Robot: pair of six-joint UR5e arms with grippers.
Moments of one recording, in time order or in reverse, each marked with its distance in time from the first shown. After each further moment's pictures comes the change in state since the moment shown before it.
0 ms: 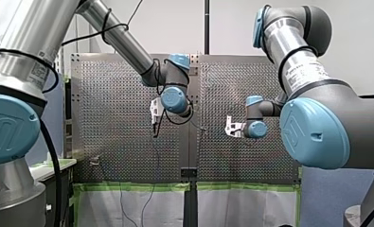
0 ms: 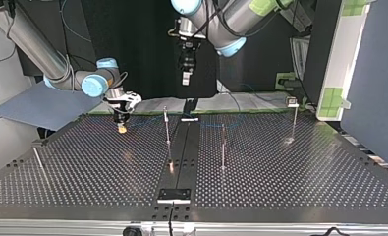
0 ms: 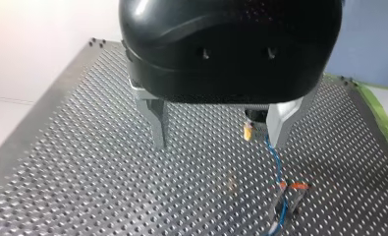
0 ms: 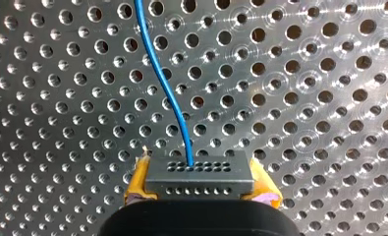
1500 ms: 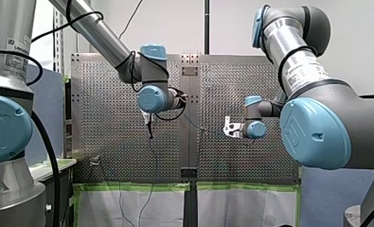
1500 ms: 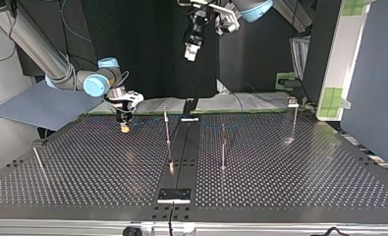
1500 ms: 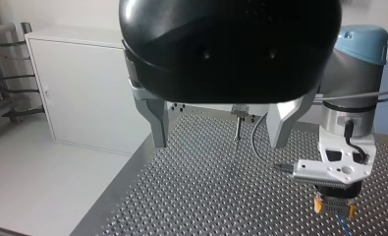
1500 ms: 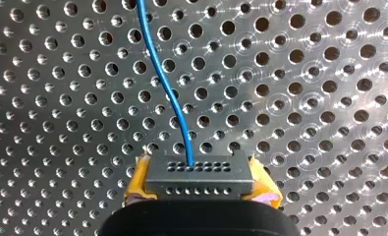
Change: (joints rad) left arm -0.046 0.210 -0.277 0.273 0.074 -0.054; right arm 0.009 0.002 0.000 0.005 -0.018 0.004
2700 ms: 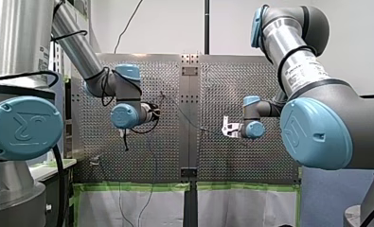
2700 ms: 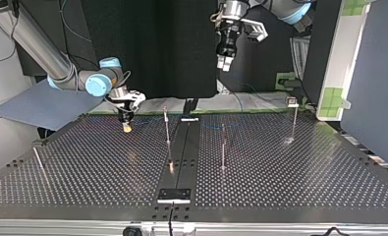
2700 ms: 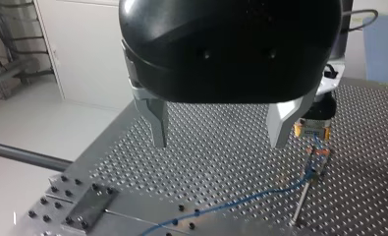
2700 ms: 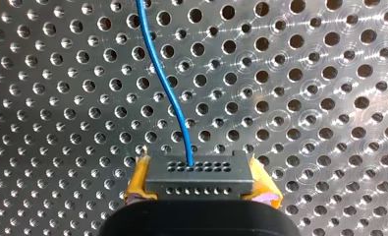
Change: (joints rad) left arm 0.287 0.026 -0.213 0.164 0.197 -0.049; right arm 0.012 0.000 0.000 -0.002 0.001 -0.005
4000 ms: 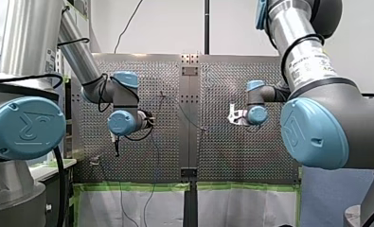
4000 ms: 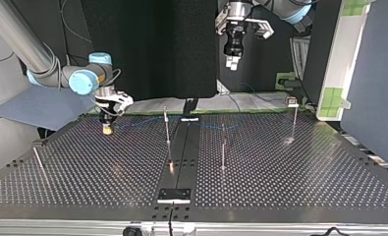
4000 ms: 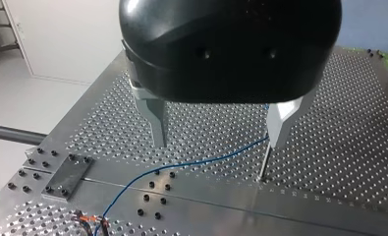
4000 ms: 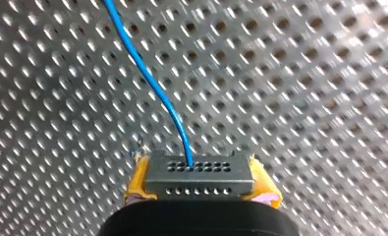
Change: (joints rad) left arm 0.031 -0.039 -0.035 0.024 -0.050 0.065; right arm -0.022 -0.160 0.077 0.065 0.183 -0.025
